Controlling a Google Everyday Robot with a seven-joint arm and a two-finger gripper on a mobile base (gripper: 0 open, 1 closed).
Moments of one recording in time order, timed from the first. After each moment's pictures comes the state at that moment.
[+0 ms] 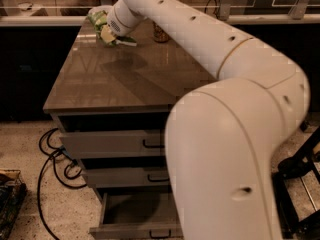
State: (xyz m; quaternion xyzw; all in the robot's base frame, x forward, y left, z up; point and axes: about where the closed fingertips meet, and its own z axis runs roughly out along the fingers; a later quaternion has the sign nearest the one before) arm 0.821 0.148 0.893 -0.47 0.78 0.10 0.41
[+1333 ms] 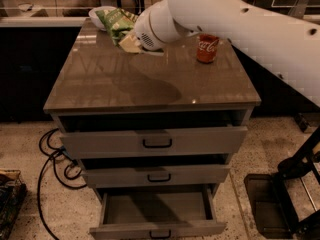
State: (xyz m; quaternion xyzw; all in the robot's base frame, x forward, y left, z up) arm 0.678 0.074 0.942 -0.50 0.72 0.11 0.47
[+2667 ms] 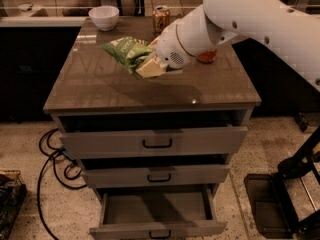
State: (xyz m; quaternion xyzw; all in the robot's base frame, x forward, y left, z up) arm 0.607 0.030 0.907 -0.60 0.68 0.15 0.39
